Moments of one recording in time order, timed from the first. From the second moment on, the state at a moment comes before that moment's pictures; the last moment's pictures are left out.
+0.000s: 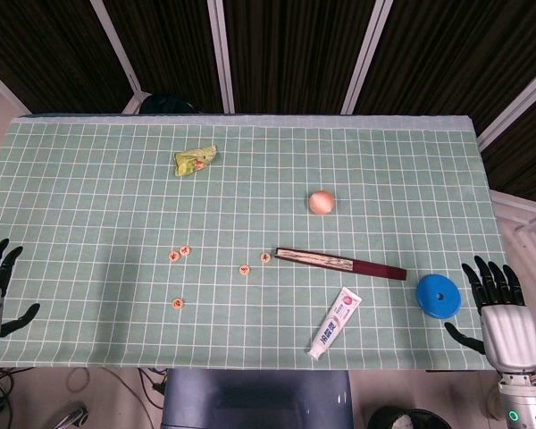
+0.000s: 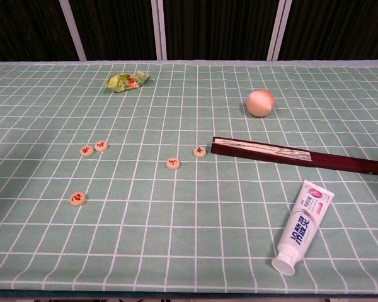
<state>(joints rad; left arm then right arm) -0.06 -1.13 -0.06 -1.69 1.48 1.54 0.23 0.03 -1.21 0.07 -1.59 -1.59 1.60 -0.19</state>
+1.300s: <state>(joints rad) -0.07 -1.10 -0.06 -1.69 1.51 1.53 0.11 0.01 -1.20 0.07 -1.60 -1.58 1.62 -0.16</state>
